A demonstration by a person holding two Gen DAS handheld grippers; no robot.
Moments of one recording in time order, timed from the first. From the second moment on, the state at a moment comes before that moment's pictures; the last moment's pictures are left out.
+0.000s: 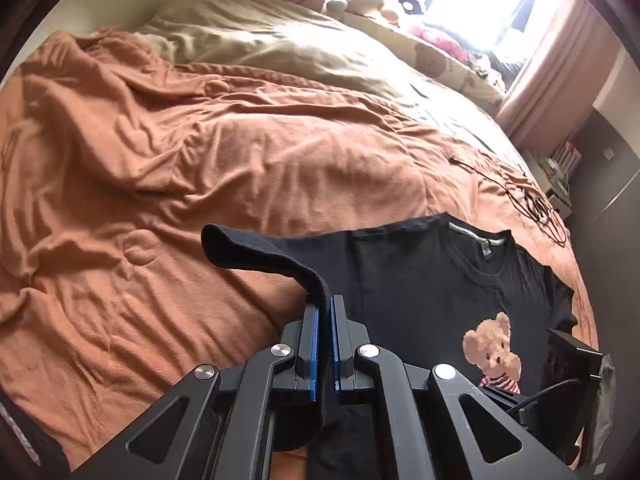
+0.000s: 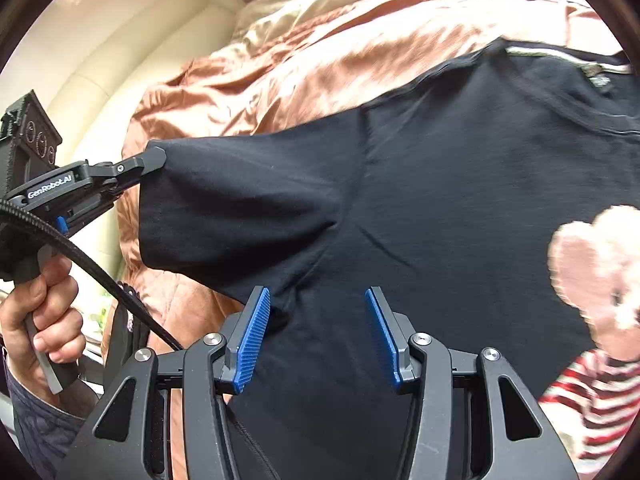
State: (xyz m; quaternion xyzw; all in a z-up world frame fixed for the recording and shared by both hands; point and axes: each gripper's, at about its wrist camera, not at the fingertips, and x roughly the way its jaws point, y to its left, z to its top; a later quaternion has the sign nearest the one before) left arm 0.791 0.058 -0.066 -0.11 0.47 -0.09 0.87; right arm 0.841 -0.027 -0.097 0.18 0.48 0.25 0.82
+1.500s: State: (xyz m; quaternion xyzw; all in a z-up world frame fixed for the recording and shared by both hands) left arm 0.790 -0.074 -0.166 -0.07 0.58 -0.13 0.80; right arm 0.823 -0.143 -0.109 0.24 0.45 0.22 0.83
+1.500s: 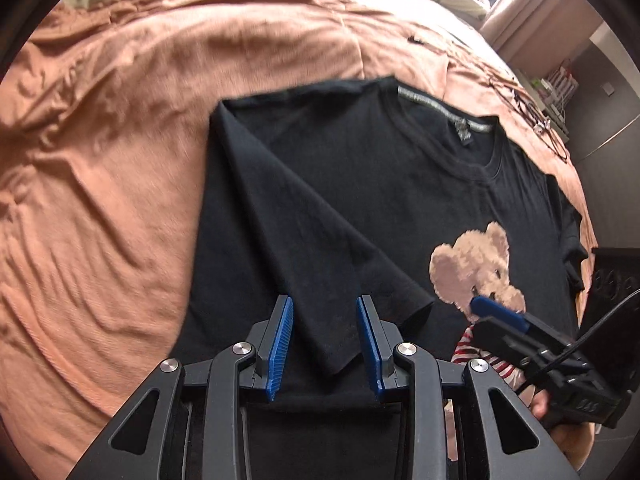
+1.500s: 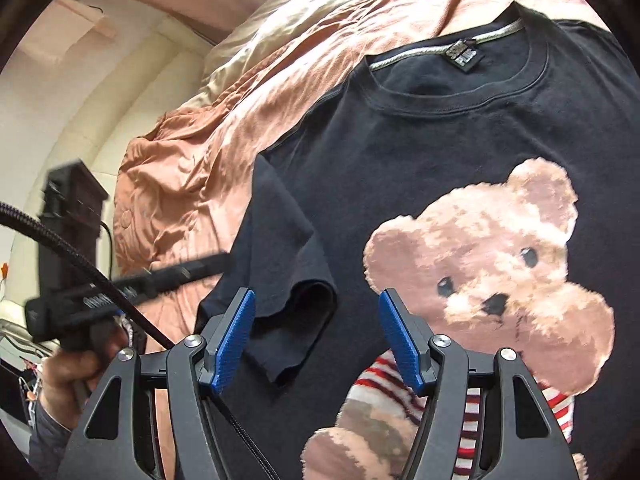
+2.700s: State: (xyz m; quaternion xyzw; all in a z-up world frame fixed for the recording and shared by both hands) left arm 0.813 -0.072 -0.173 -0.09 0.60 -0.08 0.79; right arm 0.814 -0.196 -0.089 0.26 0.44 0.19 0.84
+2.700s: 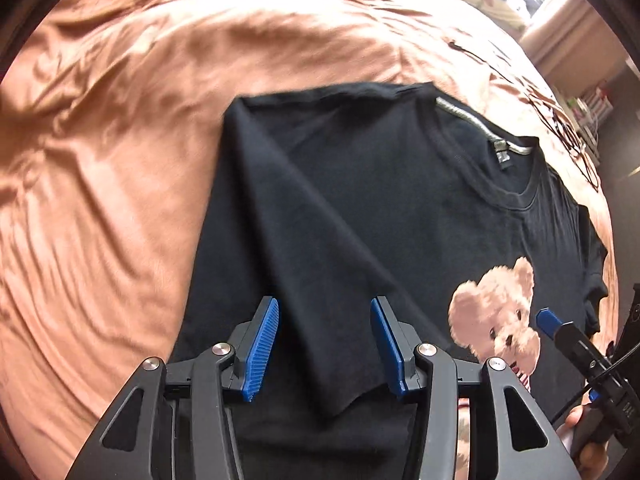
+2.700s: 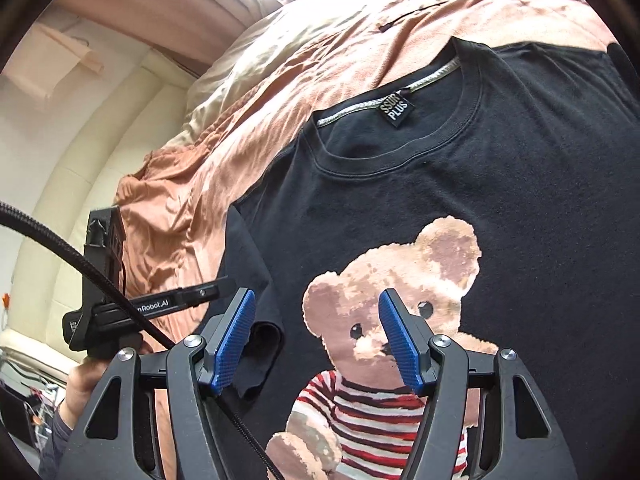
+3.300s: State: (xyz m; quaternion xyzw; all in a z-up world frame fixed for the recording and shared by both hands) left arm 0.814 -0.093 -0.143 -0.13 0.58 -0.11 0.80; right arm 0.820 -0.204 -0.092 0.31 0.44 0.22 0.82
